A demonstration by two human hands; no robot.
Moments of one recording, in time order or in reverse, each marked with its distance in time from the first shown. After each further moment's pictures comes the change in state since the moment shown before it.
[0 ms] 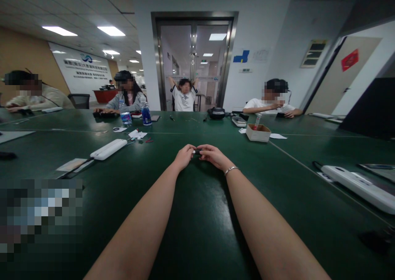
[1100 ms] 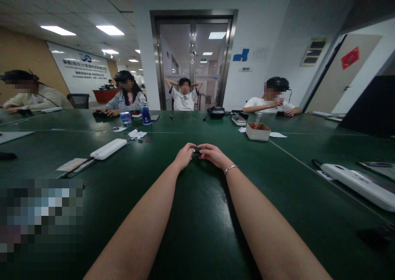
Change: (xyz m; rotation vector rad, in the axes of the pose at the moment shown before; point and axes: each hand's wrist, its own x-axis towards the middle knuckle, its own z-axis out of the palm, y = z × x) left_hand 0.000 -0.001 0.002 0.031 -0.002 0.018; right_hand 0.001 0.001 0.000 0.012 0.023 0.009
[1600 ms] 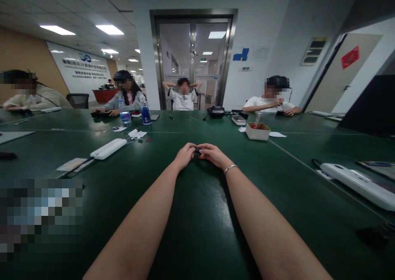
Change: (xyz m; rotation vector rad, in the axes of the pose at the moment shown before) left_hand 0.000 0.002 0.000 -0.052 -0.048 0.014; right_hand 0.000 0.000 0.000 -0.007 -0.007 0.013
